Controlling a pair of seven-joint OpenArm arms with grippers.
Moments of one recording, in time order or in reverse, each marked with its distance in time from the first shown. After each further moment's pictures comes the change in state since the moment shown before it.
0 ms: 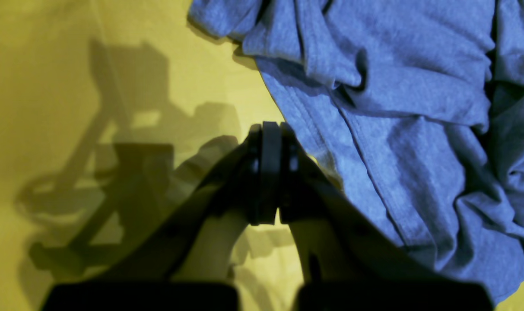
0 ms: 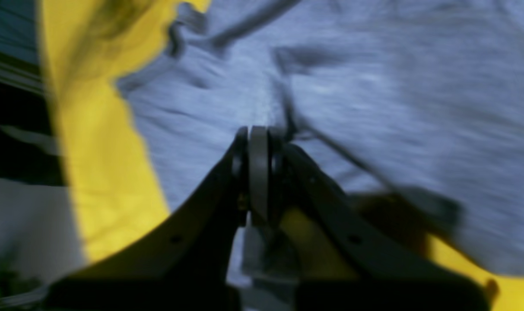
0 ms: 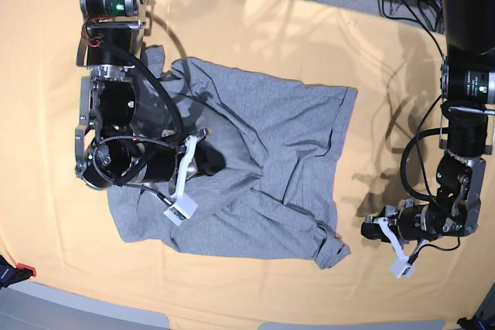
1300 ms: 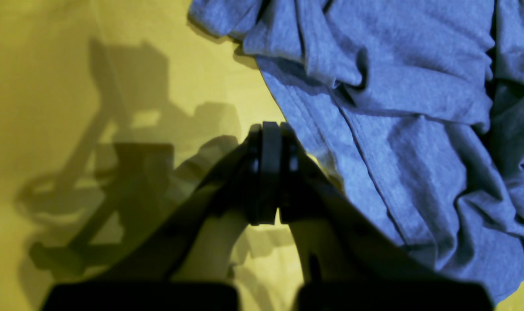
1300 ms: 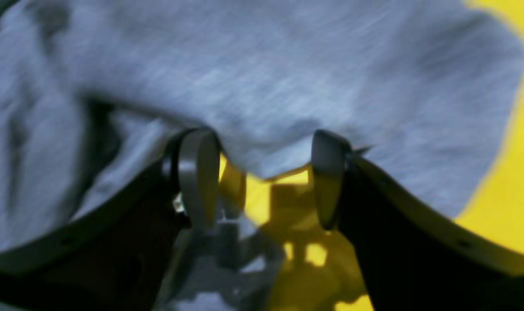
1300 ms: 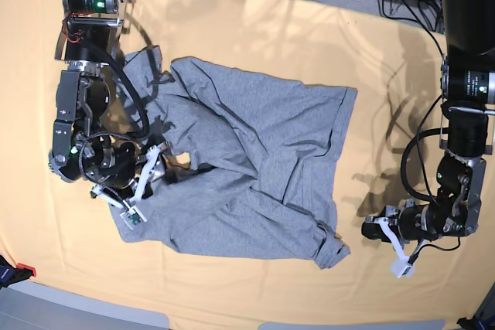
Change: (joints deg) left arm 0.0 -0.1 0.0 0.0 0.0 0.0 0.1; right arm -2.2 5.7 3.0 0.0 -25.4 0.0 23.1
